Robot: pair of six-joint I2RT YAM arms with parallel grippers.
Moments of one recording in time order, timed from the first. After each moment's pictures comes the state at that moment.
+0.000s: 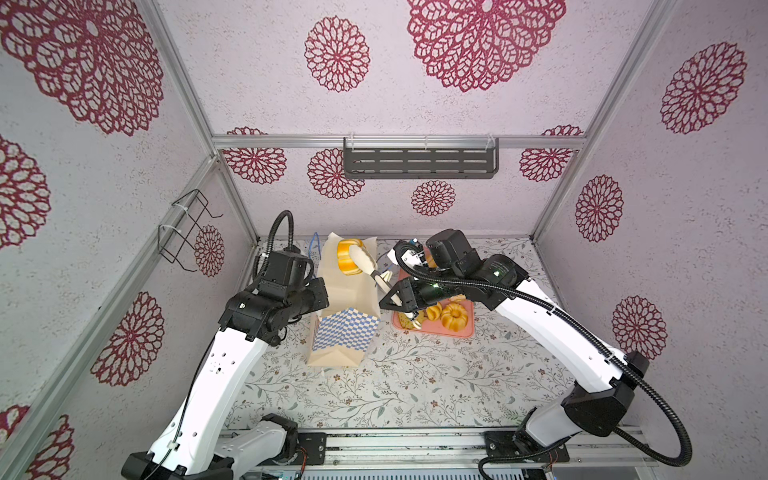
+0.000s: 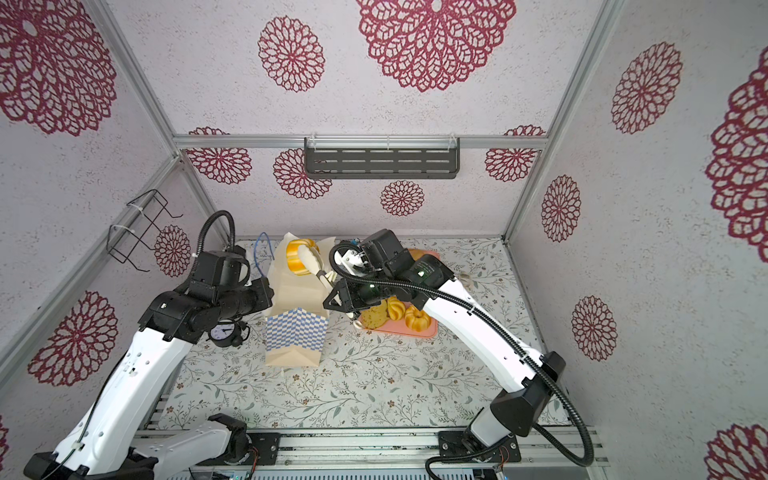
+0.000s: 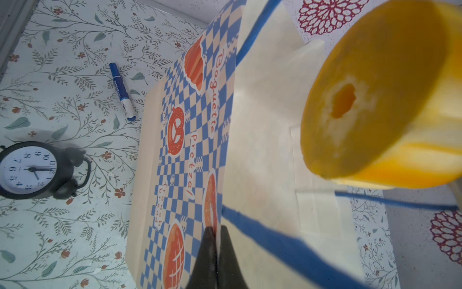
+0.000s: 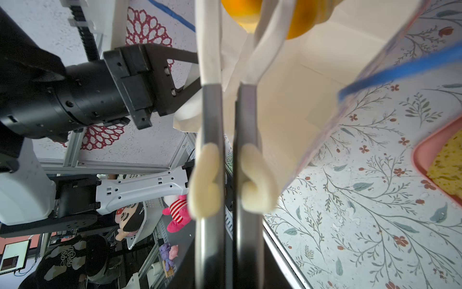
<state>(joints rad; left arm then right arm) -0.35 1.14 1.37 -1.03 -0.05 -0.53 0.81 1.55 1.77 -0.95 -0.58 0.52</state>
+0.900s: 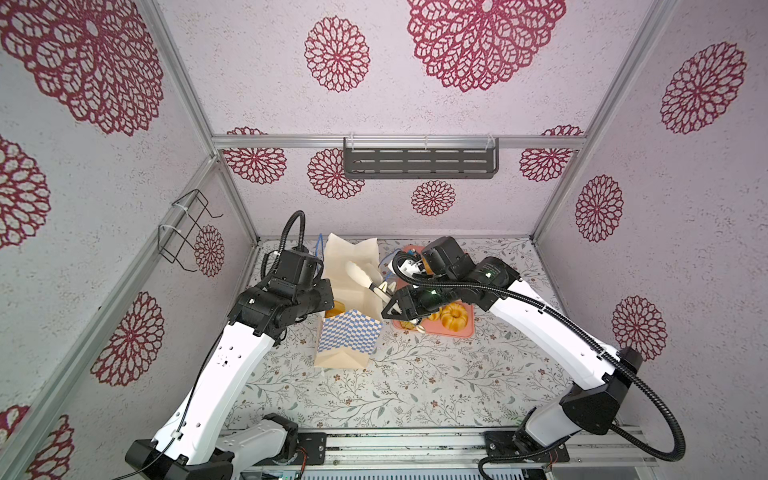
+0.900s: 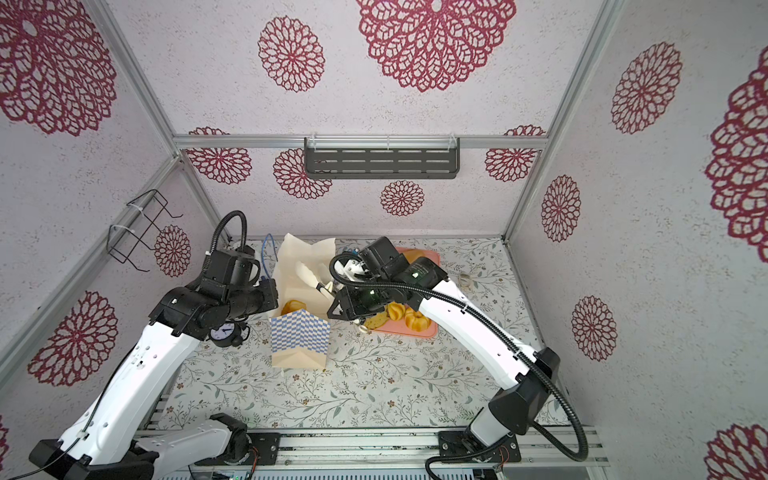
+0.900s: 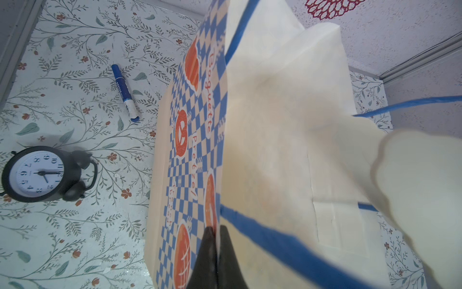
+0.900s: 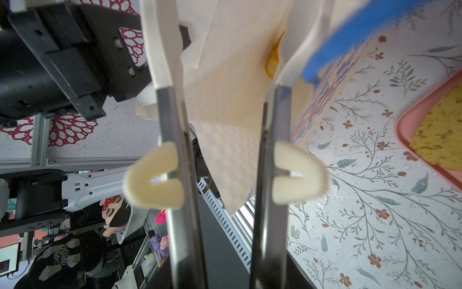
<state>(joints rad) -0.40 1.17 1.37 -1.04 -0.11 -0.52 0.81 1.56 1.73 -1.01 -0.55 0.48</state>
